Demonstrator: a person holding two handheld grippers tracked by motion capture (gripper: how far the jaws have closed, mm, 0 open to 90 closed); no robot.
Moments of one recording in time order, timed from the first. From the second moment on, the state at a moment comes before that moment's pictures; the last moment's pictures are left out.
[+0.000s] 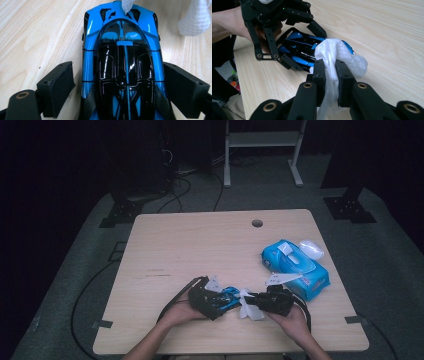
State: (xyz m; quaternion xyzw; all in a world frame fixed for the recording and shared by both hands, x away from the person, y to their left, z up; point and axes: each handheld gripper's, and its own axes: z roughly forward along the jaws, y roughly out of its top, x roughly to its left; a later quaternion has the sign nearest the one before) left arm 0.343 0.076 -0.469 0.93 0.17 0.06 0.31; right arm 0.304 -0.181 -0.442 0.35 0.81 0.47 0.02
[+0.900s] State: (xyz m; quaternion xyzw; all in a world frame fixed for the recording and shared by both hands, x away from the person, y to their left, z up) left arm 0.365 0.065 -0.457 0.94 0.16 0.08 0.31; right arm 0.312 -0.210 -0.440 0.39 0.79 0.47 0.05
